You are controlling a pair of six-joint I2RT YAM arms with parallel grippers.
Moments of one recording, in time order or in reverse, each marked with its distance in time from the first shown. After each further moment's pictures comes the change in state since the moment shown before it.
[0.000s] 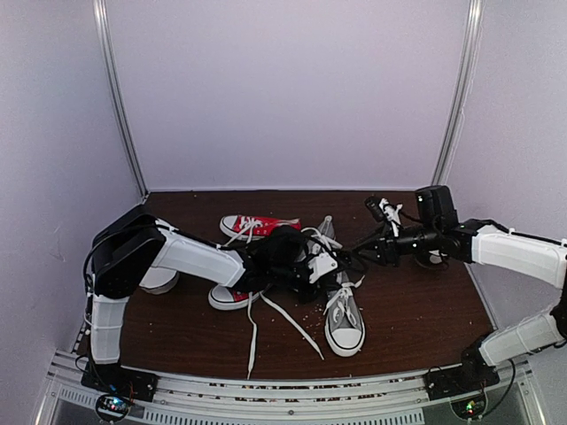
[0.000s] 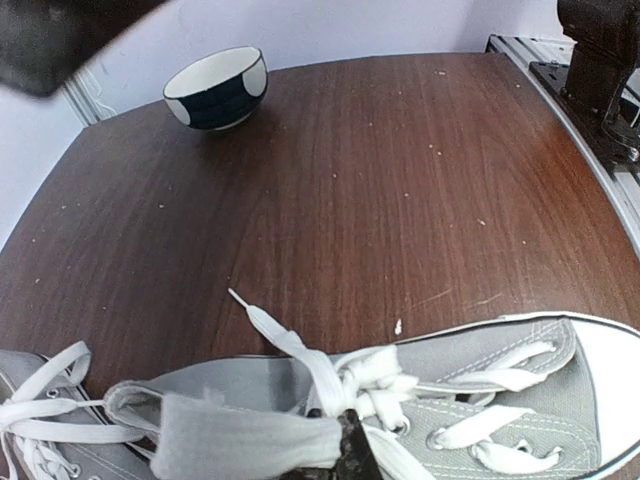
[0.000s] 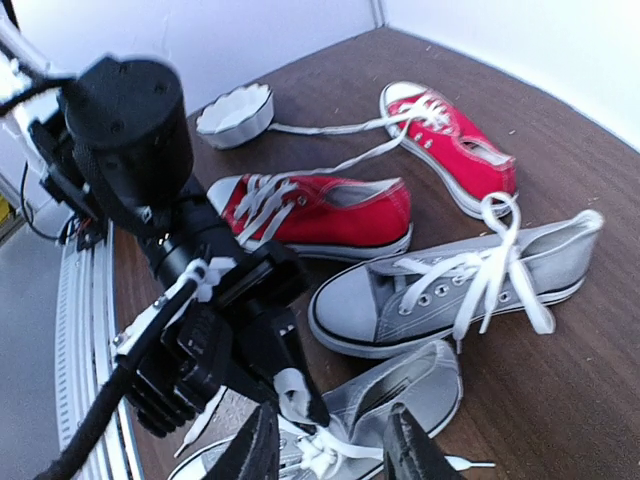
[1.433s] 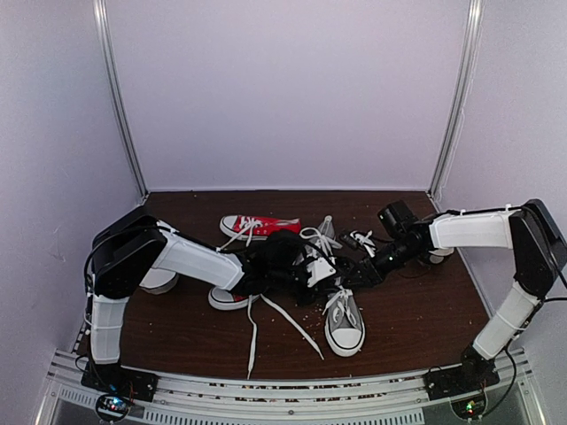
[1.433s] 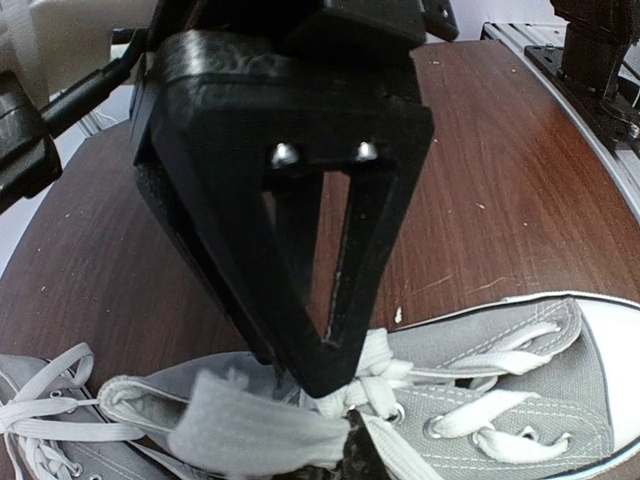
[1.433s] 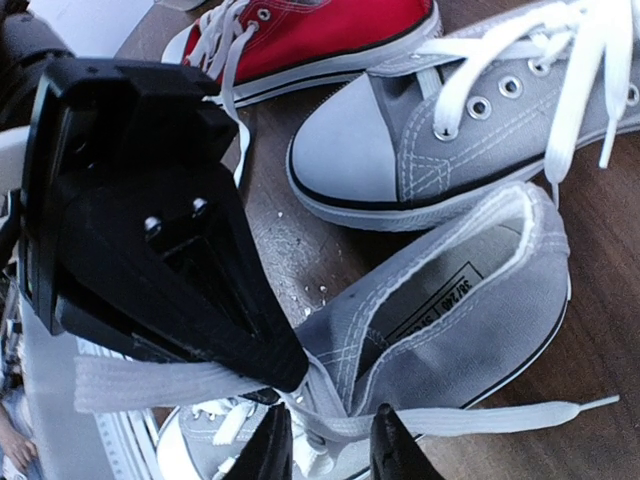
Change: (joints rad) left arm -0.001 0.000 -0.040 0.045 -0.011 0.043; right arm 0.021 0.353 0.138 -0.264 -0.028 -0.024
